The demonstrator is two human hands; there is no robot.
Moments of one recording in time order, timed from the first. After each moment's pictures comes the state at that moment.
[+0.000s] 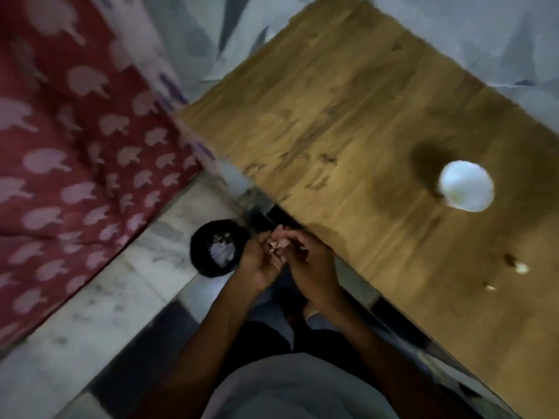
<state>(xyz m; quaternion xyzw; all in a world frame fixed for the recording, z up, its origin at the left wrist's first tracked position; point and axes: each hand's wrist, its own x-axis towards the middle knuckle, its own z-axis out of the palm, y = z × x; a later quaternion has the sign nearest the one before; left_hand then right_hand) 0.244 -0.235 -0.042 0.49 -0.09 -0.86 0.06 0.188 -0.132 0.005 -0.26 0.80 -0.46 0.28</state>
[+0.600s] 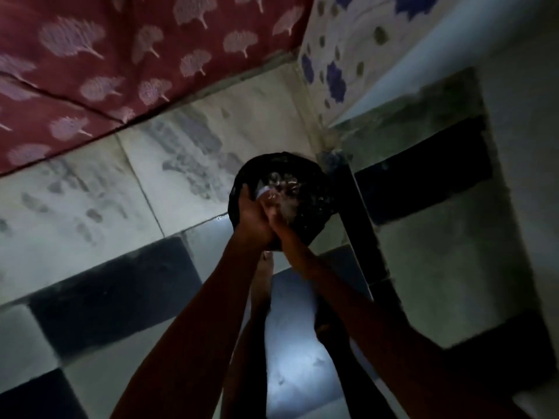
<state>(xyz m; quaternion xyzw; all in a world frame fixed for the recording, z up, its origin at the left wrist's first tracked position) 0.396 -0.446 -0.524 0.58 0.12 -0.78 0.23 0.345 -0.377 -0.494 -0.28 0.74 -0.27 0.54</state>
